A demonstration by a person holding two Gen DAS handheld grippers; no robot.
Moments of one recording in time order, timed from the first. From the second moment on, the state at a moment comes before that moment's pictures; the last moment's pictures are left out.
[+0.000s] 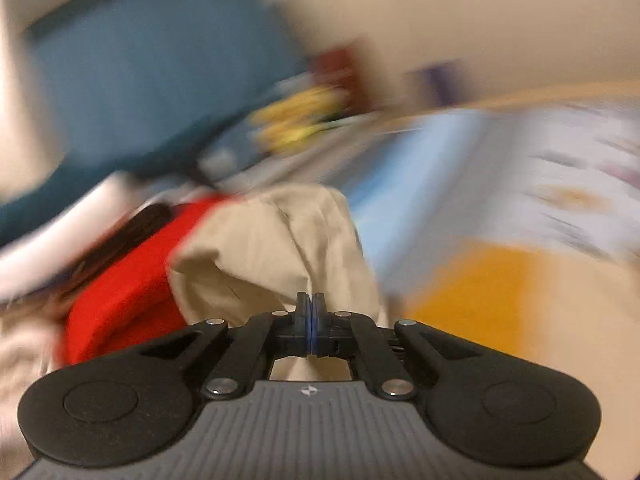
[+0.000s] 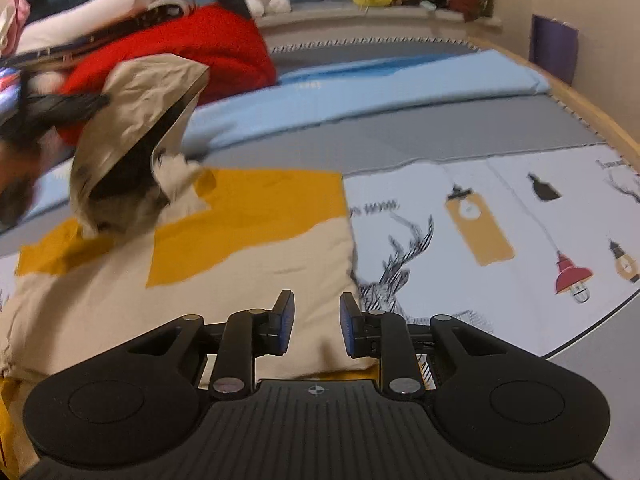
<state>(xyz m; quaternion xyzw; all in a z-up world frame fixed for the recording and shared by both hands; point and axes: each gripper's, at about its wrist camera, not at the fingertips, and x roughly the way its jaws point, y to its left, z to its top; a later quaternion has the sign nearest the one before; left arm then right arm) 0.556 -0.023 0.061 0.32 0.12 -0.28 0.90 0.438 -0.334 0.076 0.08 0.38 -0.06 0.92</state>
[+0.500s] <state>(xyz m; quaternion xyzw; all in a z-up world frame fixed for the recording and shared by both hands) 0.385 0.041 0.088 -0.03 0.29 -0.04 0.95 0.417 -0.326 0.104 0.19 0.32 0.03 0.93</state>
